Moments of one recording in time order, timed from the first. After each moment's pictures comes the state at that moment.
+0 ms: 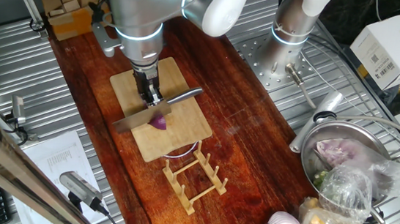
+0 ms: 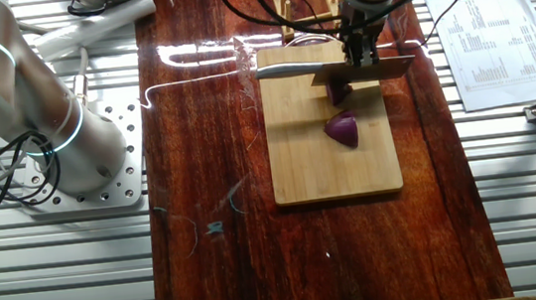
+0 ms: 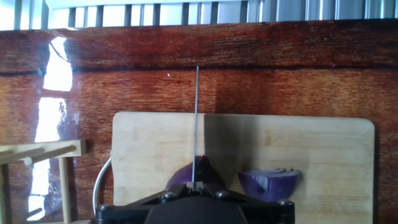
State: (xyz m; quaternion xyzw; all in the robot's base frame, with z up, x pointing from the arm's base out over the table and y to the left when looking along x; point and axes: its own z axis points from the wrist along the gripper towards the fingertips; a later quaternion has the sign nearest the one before) arm 0.519 0.077 0.125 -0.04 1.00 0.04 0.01
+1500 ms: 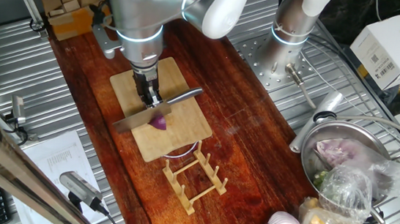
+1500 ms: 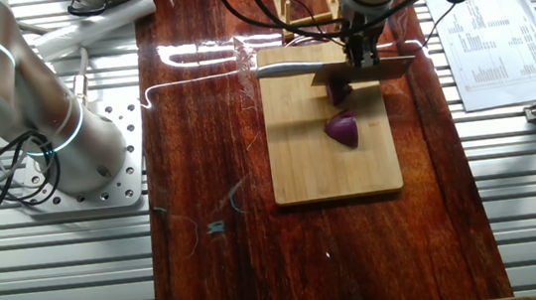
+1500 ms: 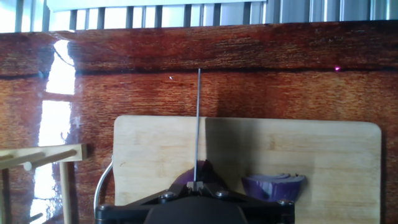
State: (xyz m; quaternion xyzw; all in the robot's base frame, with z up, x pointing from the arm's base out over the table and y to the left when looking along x) arm 0.523 0.081 0.119 -0.03 1.00 0.04 0.01
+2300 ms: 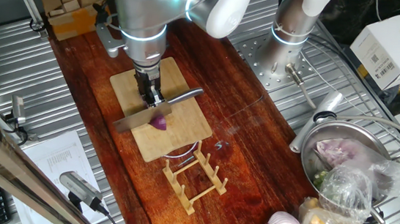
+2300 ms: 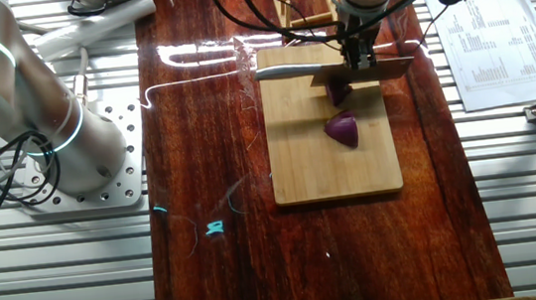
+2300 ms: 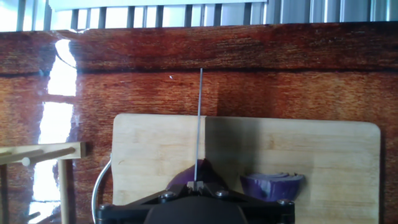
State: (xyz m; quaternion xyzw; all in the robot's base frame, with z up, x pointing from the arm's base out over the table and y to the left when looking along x) arm 0.518 0.079 0.118 -0.04 1.00 0.04 0.02
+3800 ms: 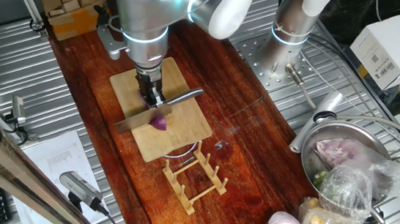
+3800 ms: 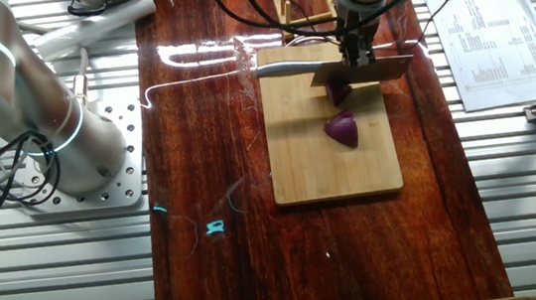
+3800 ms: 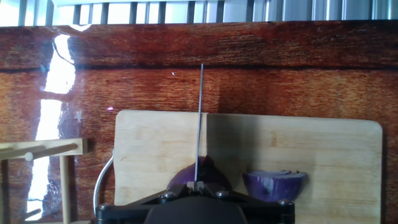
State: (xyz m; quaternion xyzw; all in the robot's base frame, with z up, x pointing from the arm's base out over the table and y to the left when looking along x) arm 0.516 0.086 0.118 -0.04 1.00 0.04 0.01
